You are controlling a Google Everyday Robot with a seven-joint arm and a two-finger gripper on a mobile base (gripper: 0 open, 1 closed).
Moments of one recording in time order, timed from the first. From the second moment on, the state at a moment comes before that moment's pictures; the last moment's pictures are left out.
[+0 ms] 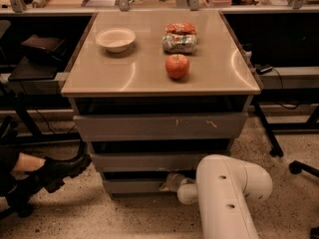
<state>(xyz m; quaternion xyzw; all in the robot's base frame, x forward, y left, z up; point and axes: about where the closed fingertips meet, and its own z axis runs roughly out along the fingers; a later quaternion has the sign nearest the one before) 0.694 -0.035 0.170 -0.61 0.65 -0.07 0.45</state>
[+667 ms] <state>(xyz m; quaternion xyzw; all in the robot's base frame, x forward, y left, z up) 0.694 -0.035 0.170 -0.61 0.65 -0.07 0.45</state>
